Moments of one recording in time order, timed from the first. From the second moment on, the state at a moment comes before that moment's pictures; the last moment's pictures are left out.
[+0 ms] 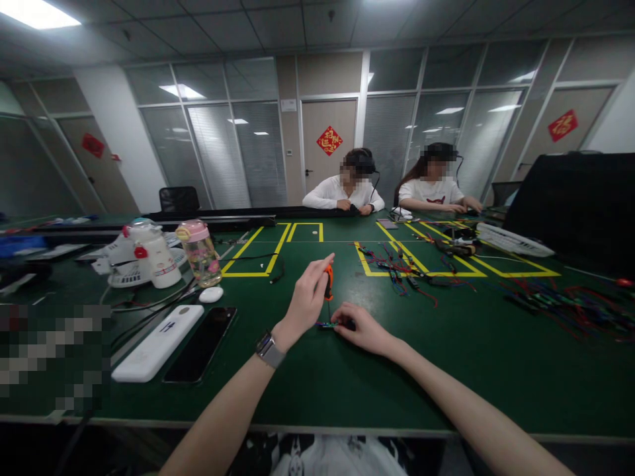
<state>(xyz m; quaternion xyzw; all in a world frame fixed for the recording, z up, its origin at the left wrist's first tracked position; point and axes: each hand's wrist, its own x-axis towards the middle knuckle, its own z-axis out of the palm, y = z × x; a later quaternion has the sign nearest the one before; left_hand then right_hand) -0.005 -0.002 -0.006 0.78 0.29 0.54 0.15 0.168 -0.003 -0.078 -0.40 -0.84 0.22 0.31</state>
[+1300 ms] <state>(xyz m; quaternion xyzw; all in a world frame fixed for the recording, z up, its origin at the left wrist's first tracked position) -0.003 -0.001 -0.006 0.73 0.31 0.58 0.21 0.170 -0.001 -0.081 -0.38 -0.83 0.23 0.32</state>
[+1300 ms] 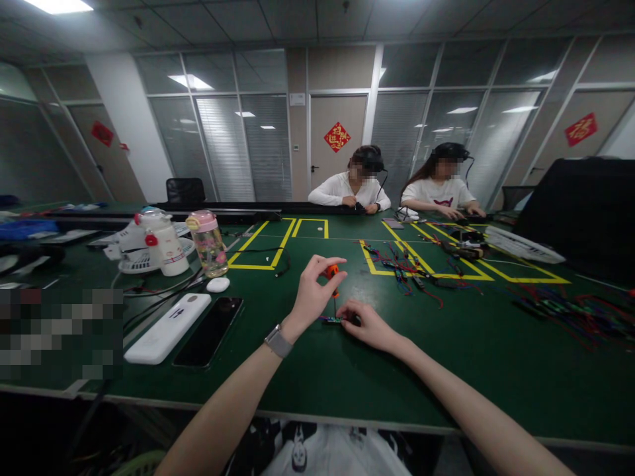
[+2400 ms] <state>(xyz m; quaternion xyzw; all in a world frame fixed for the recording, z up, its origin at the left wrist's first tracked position) -0.005 -0.004 -0.002 0.74 0.30 0.56 0.21 0.171 -0.001 -0.082 -0.38 -0.84 0.23 0.32</state>
